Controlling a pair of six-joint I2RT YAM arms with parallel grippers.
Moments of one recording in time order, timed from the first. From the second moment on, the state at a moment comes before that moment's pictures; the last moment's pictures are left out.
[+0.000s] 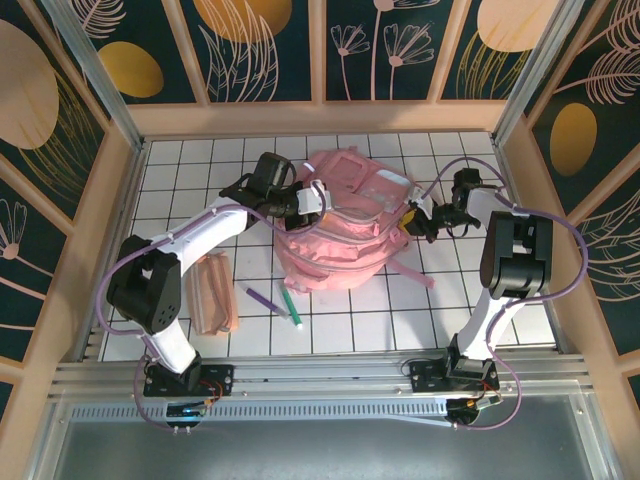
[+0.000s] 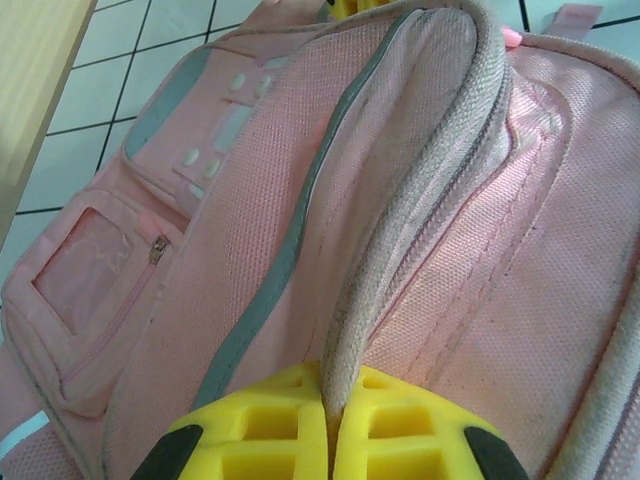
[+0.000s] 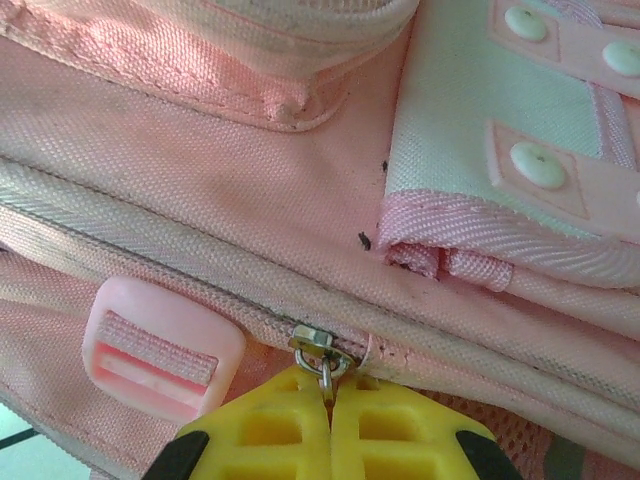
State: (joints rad) left arm -0.54 1.73 1.31 -0.35 0.52 0.84; right arm -0.07 1.85 1.20 -0.73 -0.90 -1.26
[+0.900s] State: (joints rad) left arm -0.58 1.80 1.50 -0.42 0.30 0.64; right arm 0.08 1.80 1.45 -1.05 -0.60 -0.66
